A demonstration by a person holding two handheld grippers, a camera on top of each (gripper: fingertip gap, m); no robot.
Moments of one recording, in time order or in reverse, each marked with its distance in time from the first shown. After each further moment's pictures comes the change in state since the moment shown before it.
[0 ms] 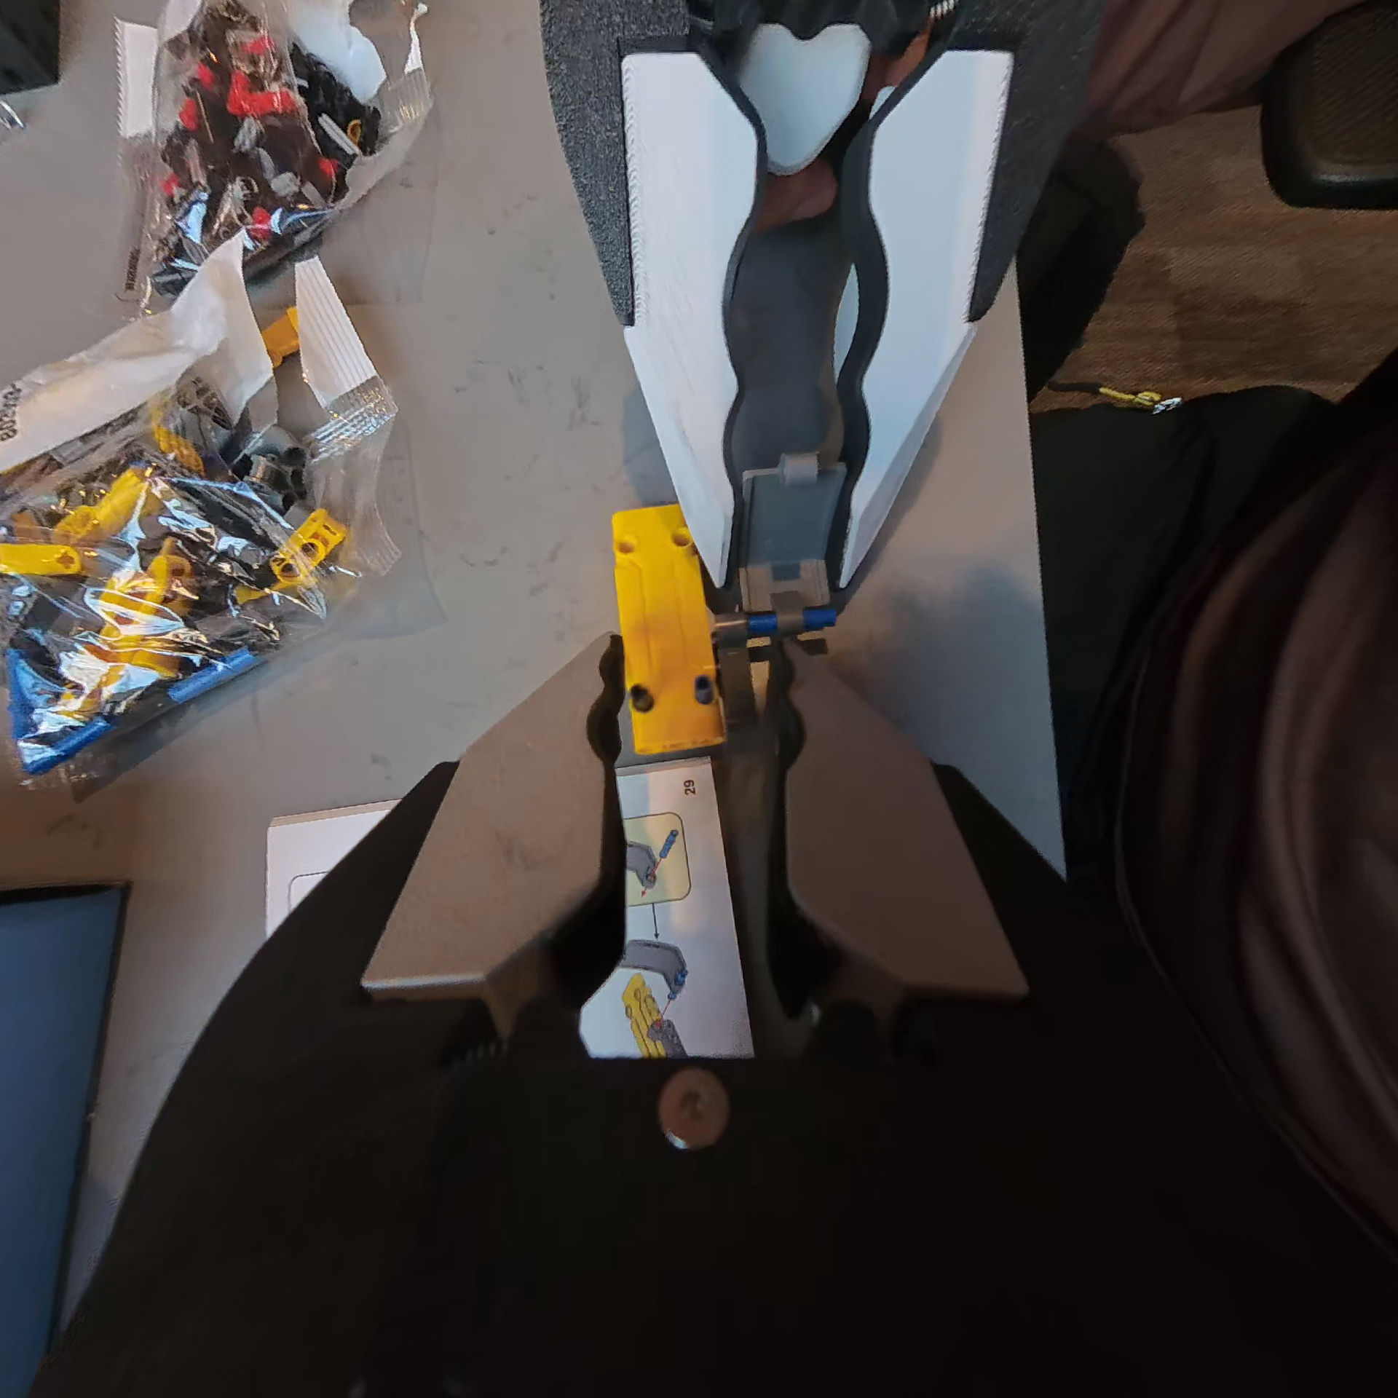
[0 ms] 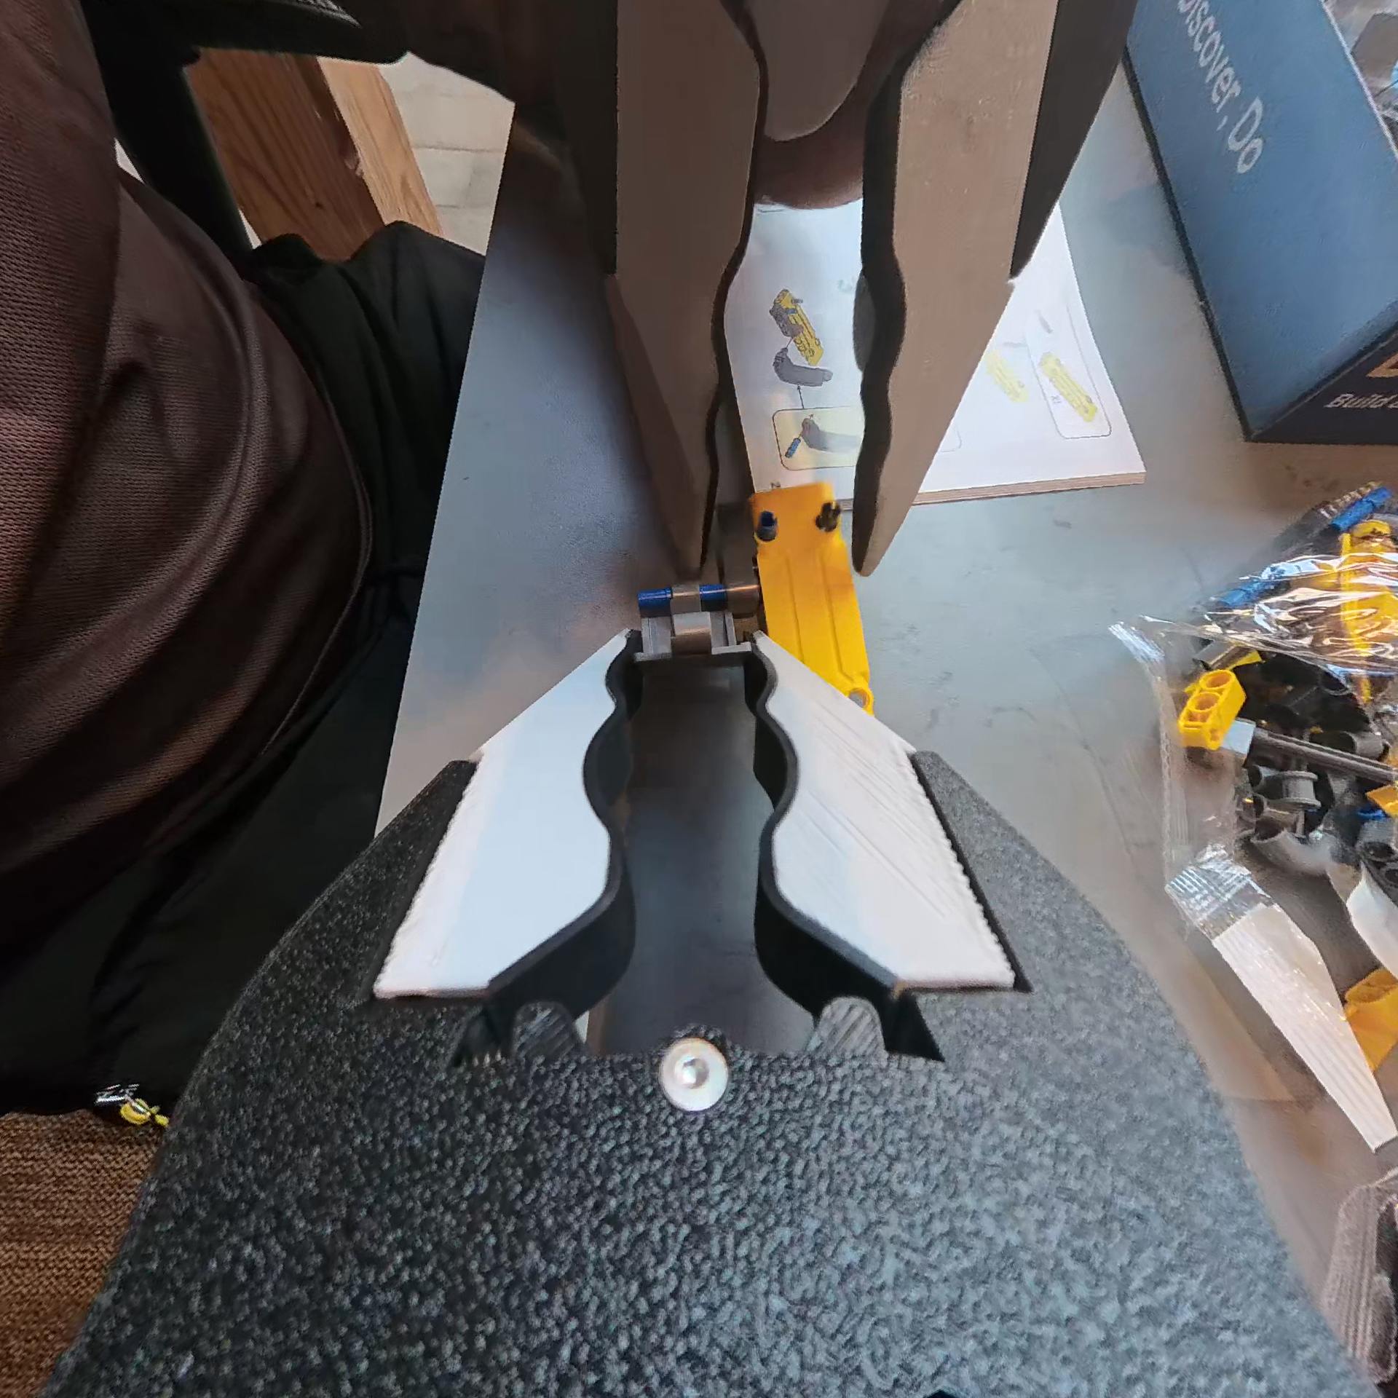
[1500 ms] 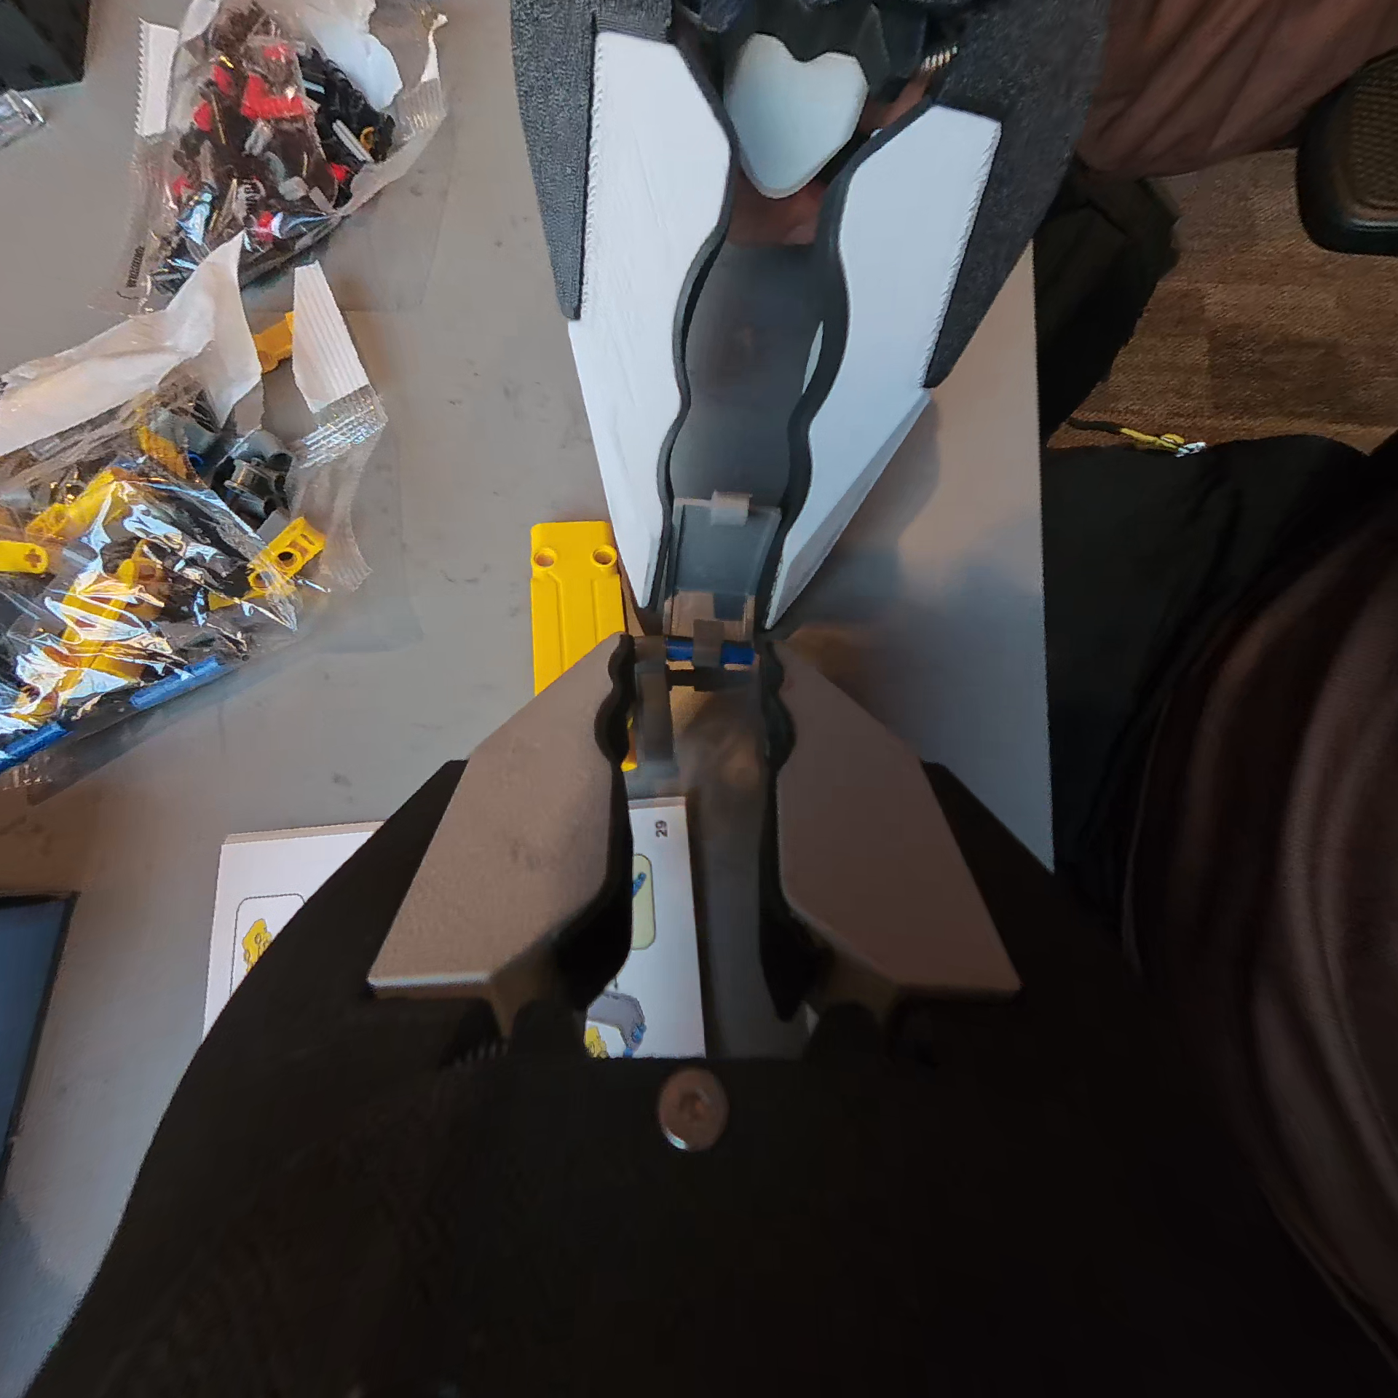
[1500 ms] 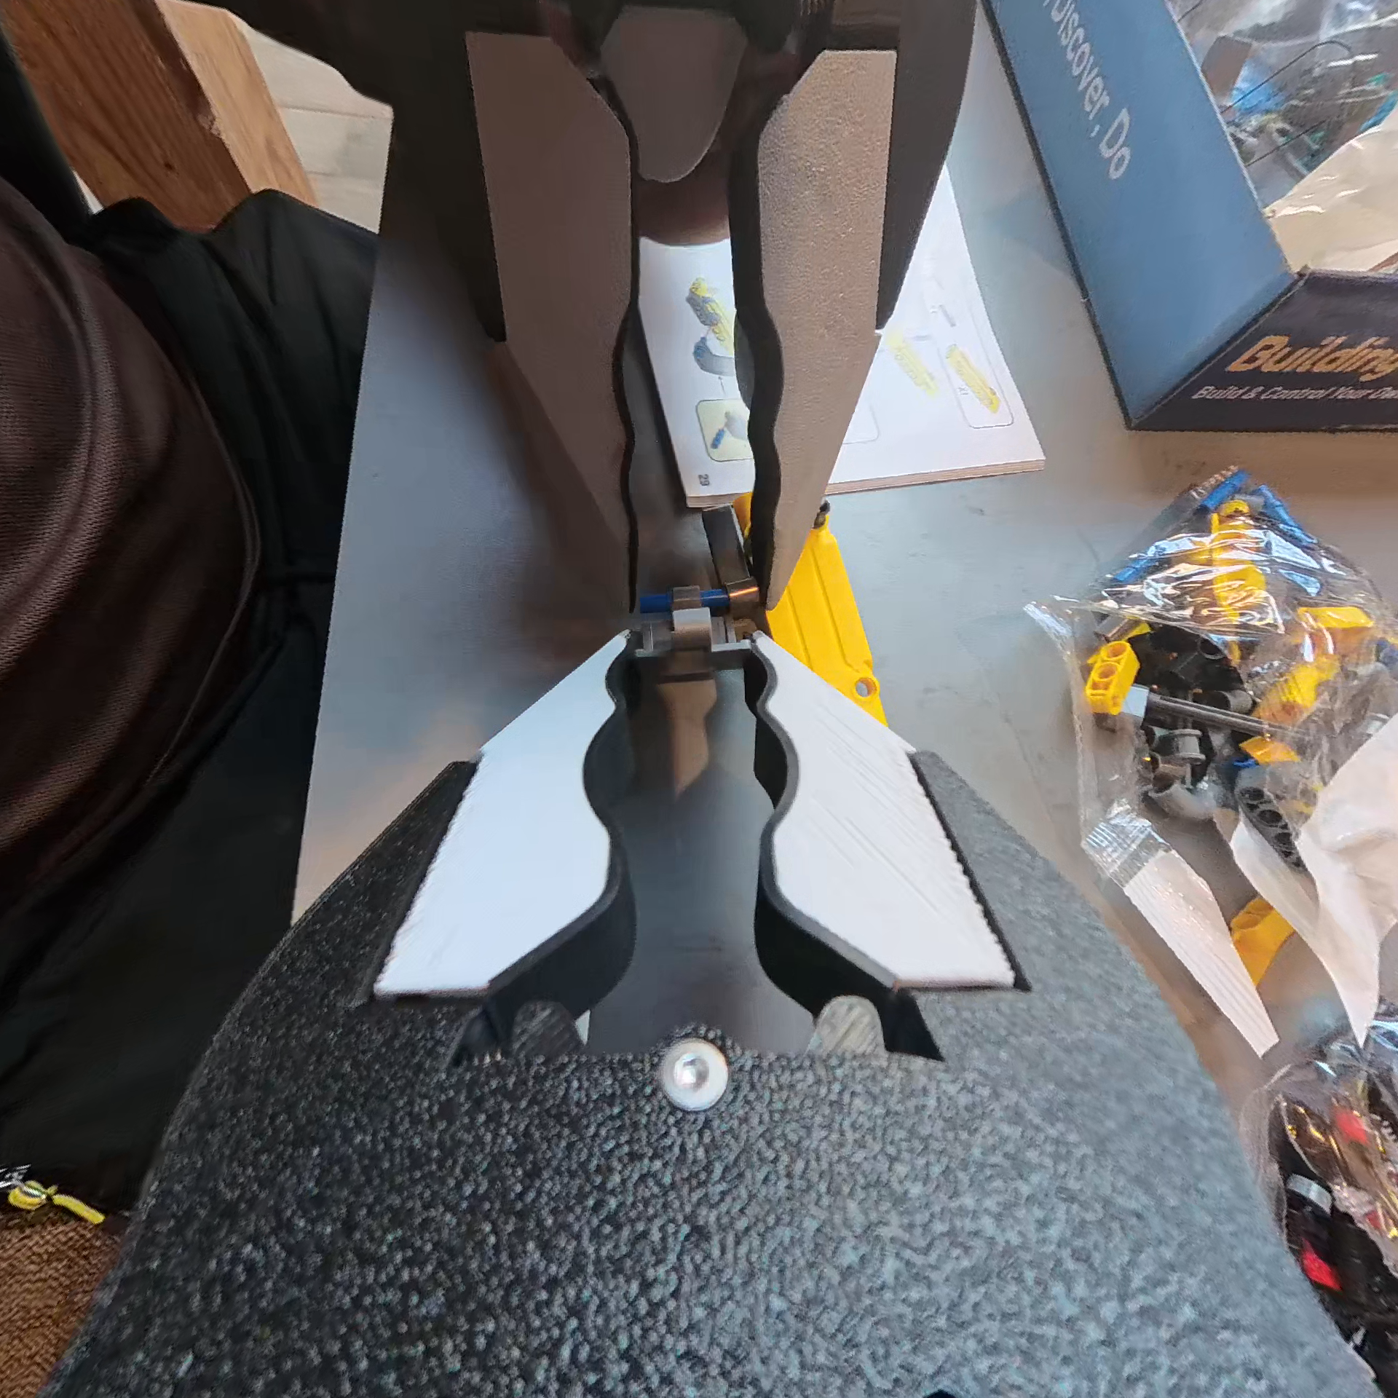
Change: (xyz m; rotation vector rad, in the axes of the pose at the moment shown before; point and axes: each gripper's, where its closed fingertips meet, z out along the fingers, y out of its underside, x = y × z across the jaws) left arm 0.004 -0.004 0.012 0.020 -0.043 -0.038; right arm 0.017 0.001 0.000 -0.018 0.135 -0.017
